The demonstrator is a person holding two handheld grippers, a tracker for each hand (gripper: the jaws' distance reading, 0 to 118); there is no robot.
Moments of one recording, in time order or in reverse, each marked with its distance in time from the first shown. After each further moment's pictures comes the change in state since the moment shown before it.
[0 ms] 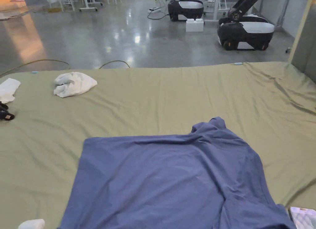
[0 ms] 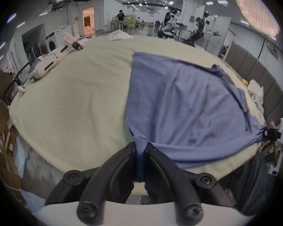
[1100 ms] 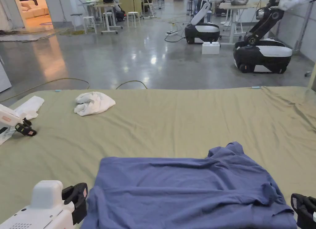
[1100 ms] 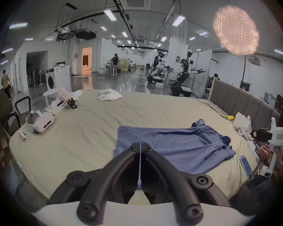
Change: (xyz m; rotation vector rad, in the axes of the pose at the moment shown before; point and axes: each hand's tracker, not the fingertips) left arm 0.052 0.071 0.067 0.430 -0.058 -0.069; right arm -0.068 0.072 0.032 0.385 -0.004 0.139
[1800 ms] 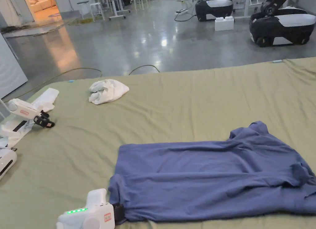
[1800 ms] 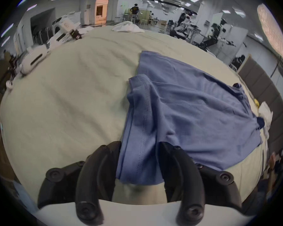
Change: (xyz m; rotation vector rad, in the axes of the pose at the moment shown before) left arm -0.050 -0.083 -0.165 -0.515 0.123 0.097; right arm 0.024 -0.038 0.007 -0.195 0.020 -0.160
